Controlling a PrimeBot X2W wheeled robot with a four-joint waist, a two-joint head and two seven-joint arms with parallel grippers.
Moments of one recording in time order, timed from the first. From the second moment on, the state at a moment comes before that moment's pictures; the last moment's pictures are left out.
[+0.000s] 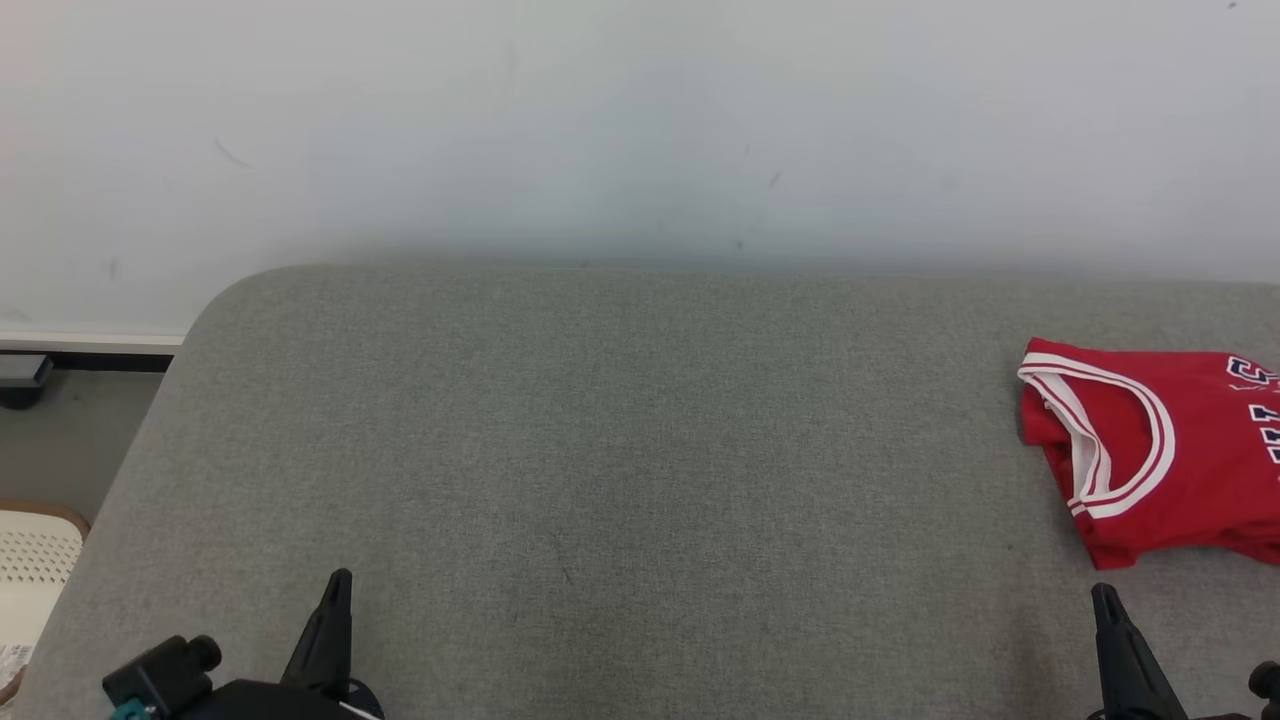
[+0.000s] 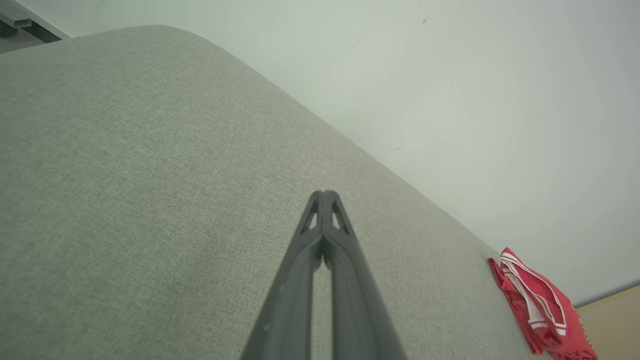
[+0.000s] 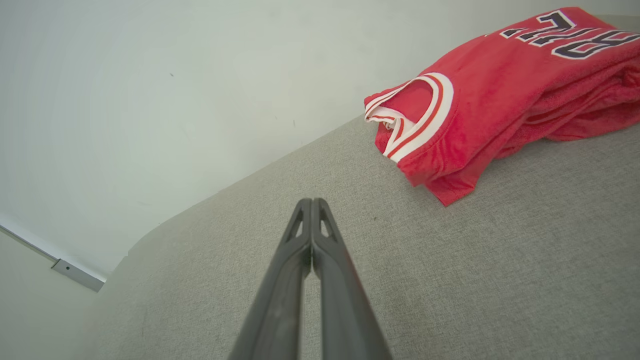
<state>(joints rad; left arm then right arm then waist) -0.06 0.17 -0.27 0.26 -0.80 0.01 -0.12 0.19 -0.04 -0.19 0.06 0.62 0.13 -0.06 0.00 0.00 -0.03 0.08</state>
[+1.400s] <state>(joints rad) -0.15 0.11 -0.15 0.32 -1.23 -0.06 -0.02 0.07 -0.04 -0.22 0.14 1.13 0.13 0.04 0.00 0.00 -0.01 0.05</state>
